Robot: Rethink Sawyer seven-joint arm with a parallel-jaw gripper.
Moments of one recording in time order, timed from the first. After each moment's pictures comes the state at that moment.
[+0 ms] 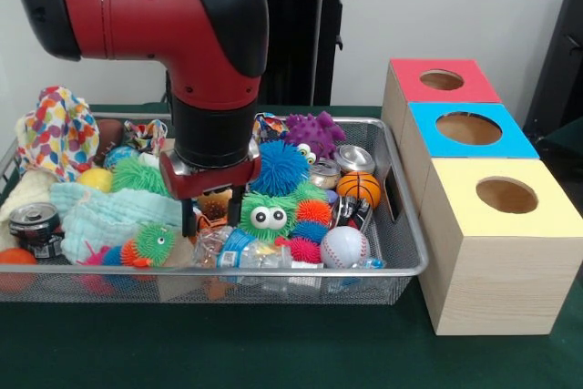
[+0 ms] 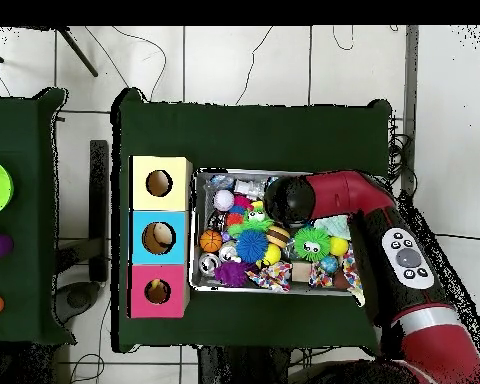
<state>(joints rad) -0.61 -0.46 0.45 1.42 -0.70 0.82 1.40</state>
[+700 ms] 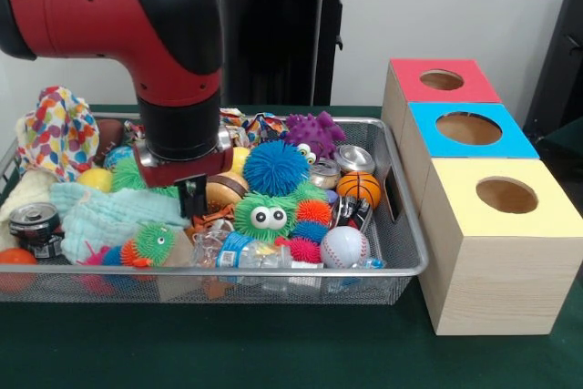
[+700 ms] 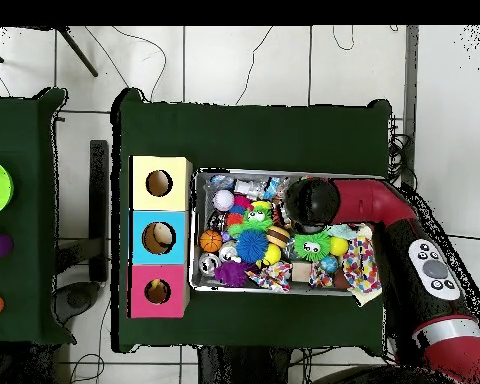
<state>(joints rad) -0.69 -0.45 0.45 1.43 -0.61 0.86 1.40</state>
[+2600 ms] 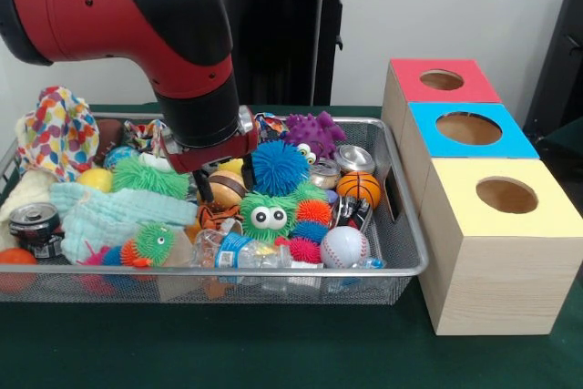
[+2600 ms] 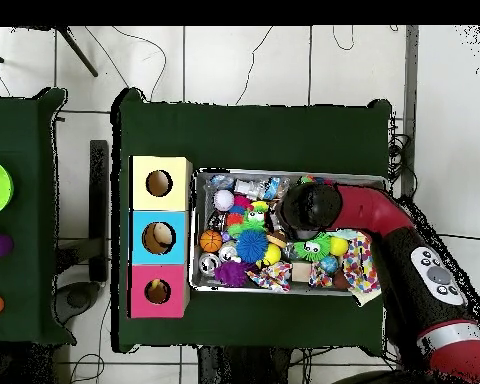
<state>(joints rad) -0.73 -0.45 0.49 1.50 -0.49 0.91 1.40</state>
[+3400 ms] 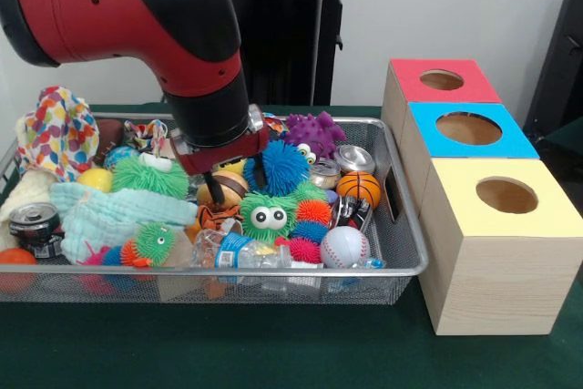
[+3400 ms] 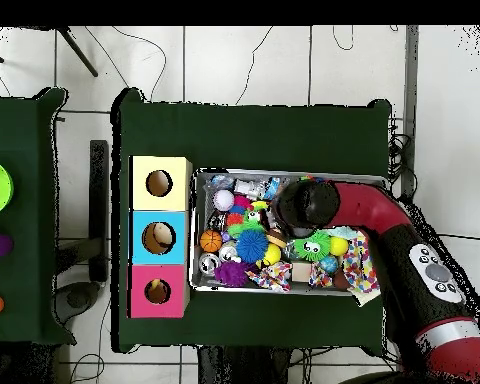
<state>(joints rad) -0.74 -0.45 0.54 1.51 -0.50 0.91 1.40</state>
